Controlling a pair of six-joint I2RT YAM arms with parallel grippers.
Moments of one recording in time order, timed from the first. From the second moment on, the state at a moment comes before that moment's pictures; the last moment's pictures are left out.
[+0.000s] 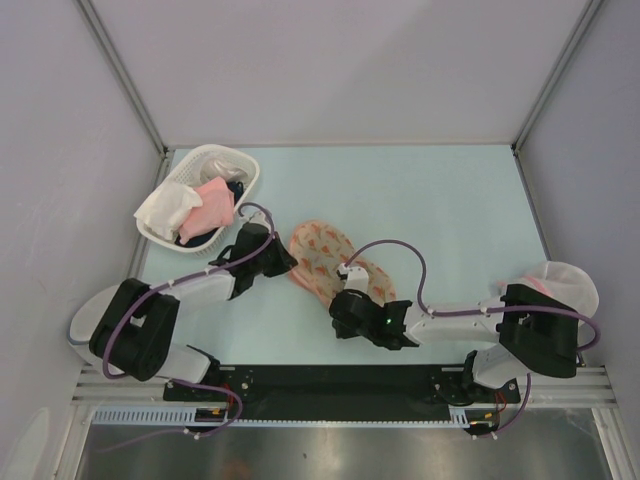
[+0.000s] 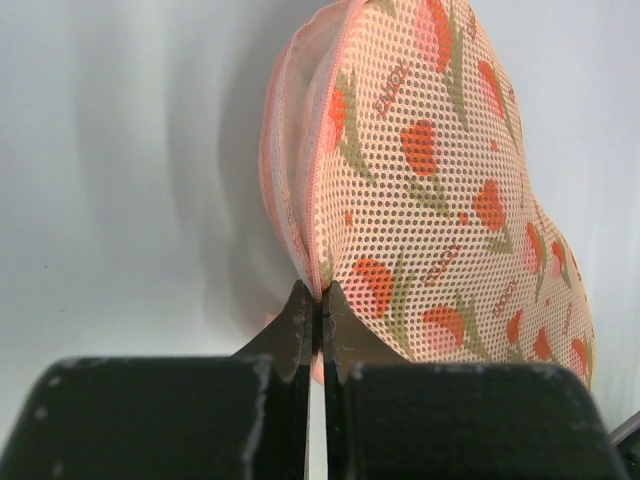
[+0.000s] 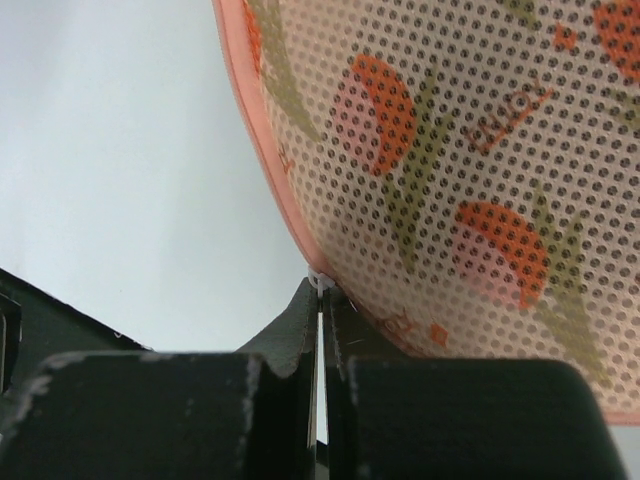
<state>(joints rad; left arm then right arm) -0.45 1.41 0.58 0.15 0.09 -0.70 1.23 1.47 0.70 -0.09 0.35 0.91</state>
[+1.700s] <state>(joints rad) -0.55 1.25 0.35 0.24 0.12 -0.83 1.21 1.77 0.99 0.03 0.25 0.73</state>
